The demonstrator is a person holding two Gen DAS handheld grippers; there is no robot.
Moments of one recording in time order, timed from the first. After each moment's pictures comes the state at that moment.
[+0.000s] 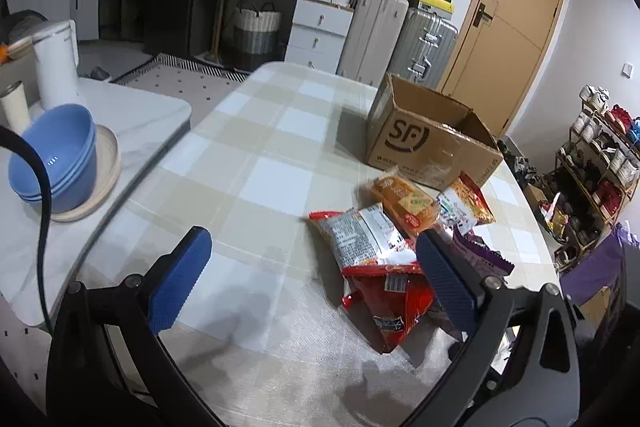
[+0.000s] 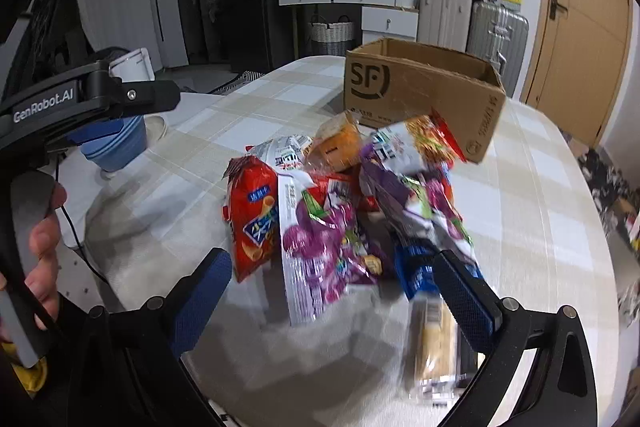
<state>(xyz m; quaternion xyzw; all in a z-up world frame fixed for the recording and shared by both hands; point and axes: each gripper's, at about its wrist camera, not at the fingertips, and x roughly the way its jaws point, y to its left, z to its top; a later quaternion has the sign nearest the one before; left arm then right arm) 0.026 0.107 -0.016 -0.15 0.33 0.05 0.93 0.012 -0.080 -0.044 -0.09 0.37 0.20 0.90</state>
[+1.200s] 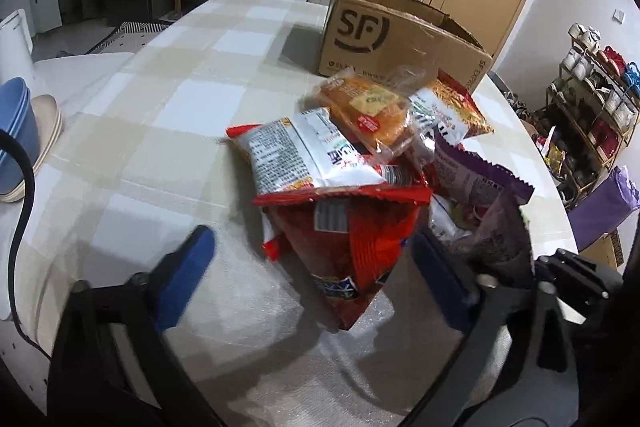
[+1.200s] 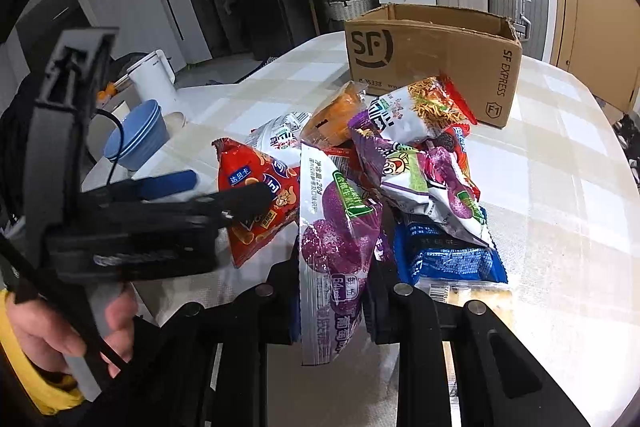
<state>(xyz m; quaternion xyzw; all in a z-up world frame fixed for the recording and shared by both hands) 0.068 0.034 -0.087 -0.11 0.43 0.00 0.90 0.029 -0.115 -0.055 -0.02 0.42 0.26 0.87</state>
